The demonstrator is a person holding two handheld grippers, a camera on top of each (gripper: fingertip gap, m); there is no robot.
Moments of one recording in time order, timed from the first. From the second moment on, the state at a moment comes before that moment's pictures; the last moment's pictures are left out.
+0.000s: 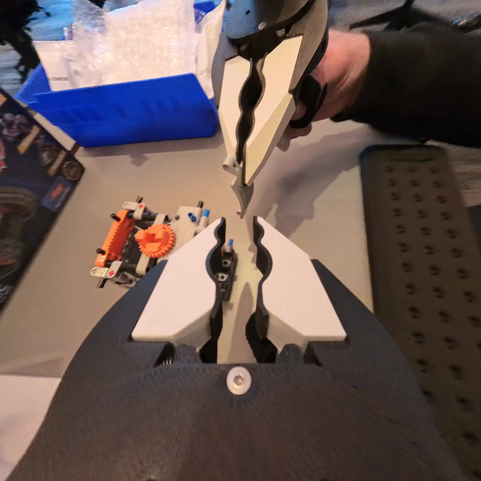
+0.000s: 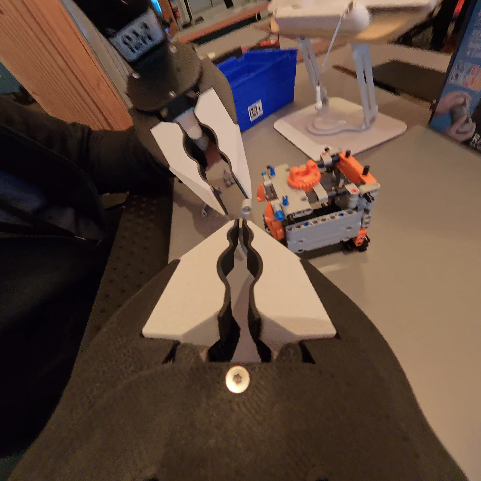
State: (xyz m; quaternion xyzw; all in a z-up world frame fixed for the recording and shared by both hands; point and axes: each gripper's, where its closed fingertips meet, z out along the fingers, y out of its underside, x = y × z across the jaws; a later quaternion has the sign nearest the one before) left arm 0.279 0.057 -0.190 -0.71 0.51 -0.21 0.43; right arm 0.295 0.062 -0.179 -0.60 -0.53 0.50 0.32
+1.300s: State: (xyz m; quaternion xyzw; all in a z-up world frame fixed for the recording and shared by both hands) left arm 0.250 0.092 -0.219 -0.79 0.42 -0.13 0.42; right arm 0.261 0.083 -0.213 -0.61 -0.55 0.52 0.23
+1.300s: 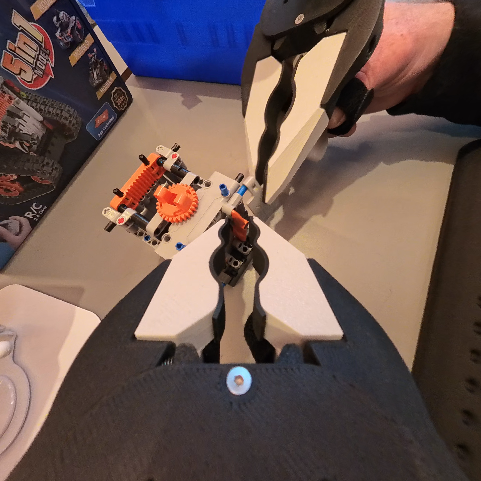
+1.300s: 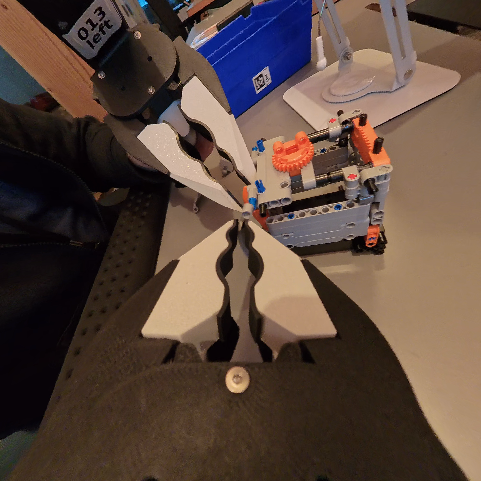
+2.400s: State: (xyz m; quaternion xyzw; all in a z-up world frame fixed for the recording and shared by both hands) left arm 0.250 0.092 -0.220 -0.79 0.44 -0.12 0.41; right arm 0.258 0.085 -0.215 -0.63 -0.58 0.48 0.20
